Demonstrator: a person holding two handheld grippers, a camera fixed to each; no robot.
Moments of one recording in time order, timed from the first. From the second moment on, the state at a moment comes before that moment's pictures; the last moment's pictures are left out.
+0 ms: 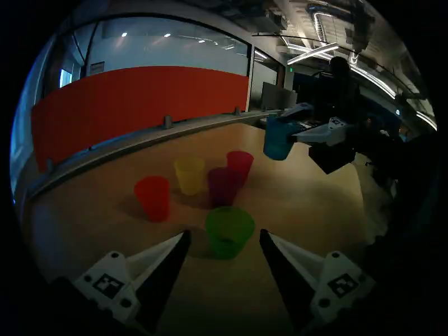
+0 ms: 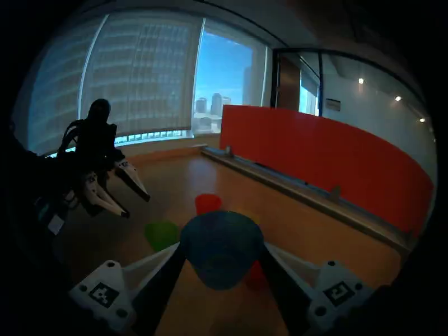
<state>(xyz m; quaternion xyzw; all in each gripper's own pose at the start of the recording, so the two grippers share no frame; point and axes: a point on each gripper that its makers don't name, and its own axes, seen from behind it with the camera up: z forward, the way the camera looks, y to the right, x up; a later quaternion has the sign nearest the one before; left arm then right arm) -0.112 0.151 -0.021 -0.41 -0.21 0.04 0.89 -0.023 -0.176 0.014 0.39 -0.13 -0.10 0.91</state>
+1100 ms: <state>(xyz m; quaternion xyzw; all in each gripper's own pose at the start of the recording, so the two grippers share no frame) -0.141 0.172 -0.024 -0.43 -0.23 0.09 0.87 0.038 -0.149 0.018 0.37 -0.05 -0.08 0.93</state>
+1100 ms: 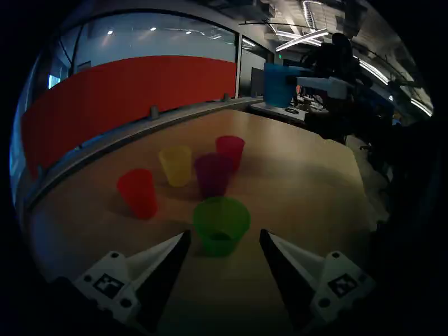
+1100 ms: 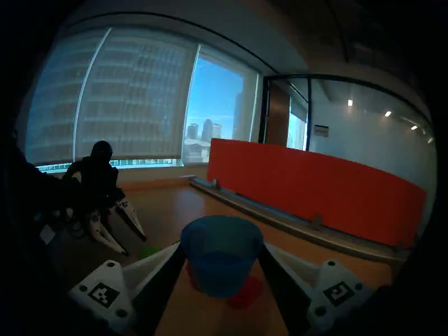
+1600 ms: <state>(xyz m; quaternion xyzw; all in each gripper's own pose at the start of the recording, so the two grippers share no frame) -0.171 0.193 -0.003 -0.44 -0.25 0.10 0.86 0.026 -0.143 0.023 0.36 -0.06 -0.09 0.93</state>
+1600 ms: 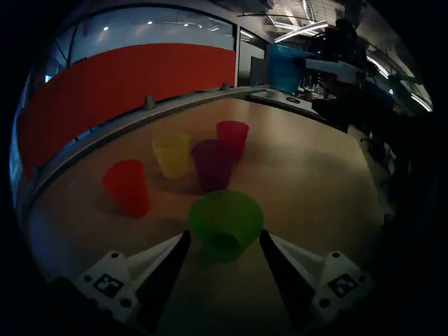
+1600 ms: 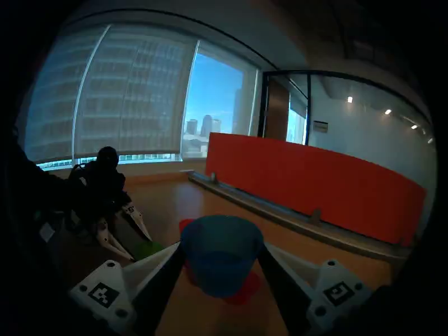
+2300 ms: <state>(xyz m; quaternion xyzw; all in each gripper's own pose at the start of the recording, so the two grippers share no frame) -0.175 0.213 0.013 -0.44 -0.25 0.09 0.86 0.020 -0.138 0.026 0.36 -0.07 -0.09 0.93</state>
